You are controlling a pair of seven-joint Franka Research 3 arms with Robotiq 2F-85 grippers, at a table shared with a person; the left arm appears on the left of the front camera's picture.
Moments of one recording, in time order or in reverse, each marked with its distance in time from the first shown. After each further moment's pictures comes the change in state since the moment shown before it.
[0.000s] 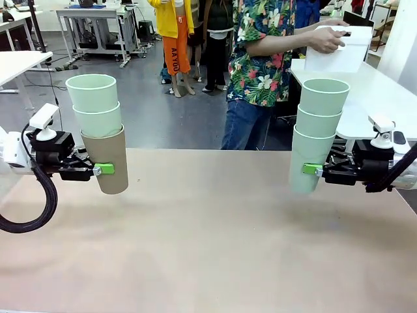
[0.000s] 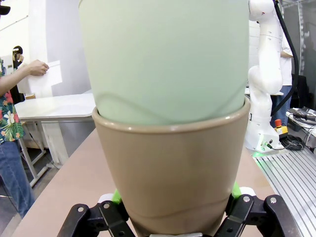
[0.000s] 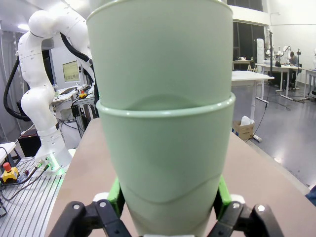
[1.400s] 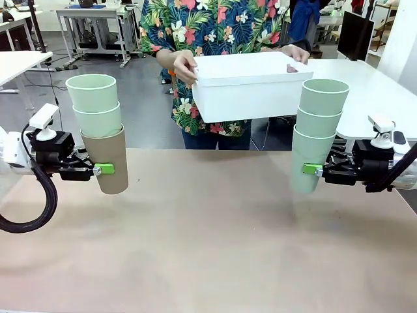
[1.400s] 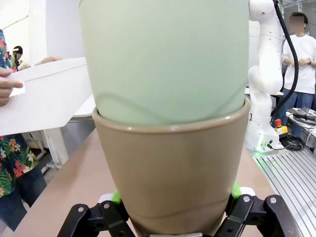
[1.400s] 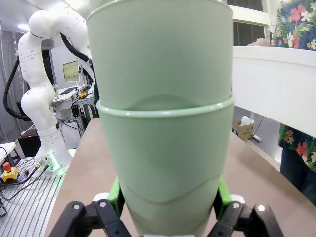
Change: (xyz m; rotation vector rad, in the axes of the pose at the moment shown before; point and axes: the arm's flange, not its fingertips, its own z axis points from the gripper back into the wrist) left arm 0.000 0.000 0.000 0.000 0.000 0.000; right arm 0.000 0.000 0.000 0.000 0.000 0.000
